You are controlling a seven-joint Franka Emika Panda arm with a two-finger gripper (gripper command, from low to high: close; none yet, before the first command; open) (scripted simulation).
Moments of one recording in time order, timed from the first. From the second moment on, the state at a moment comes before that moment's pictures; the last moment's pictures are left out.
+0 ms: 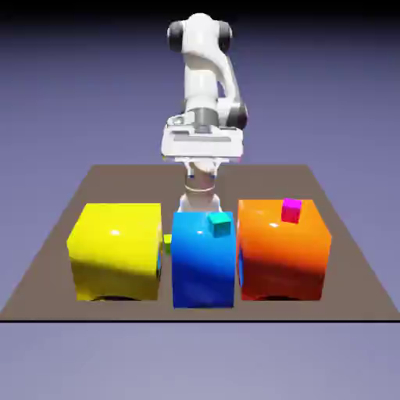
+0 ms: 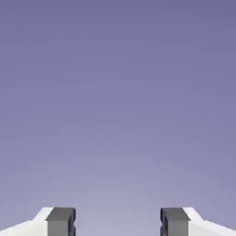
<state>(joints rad) 0.01 -0.59 -0.04 -2.80 -0.01 3.01 0.70</state>
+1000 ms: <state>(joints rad) 0.07 -1.20 -1.13 -2.56 -0.38 2.35 -0.19</state>
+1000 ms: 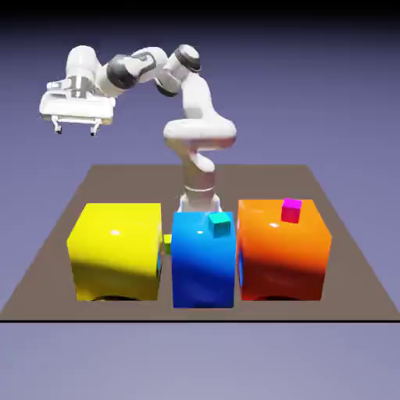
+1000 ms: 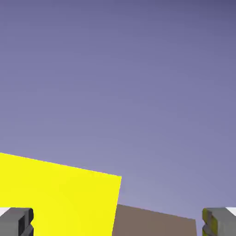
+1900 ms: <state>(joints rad) 0.13 -1.73 -2.07 -2.35 -0.69 1.79 -0.97</state>
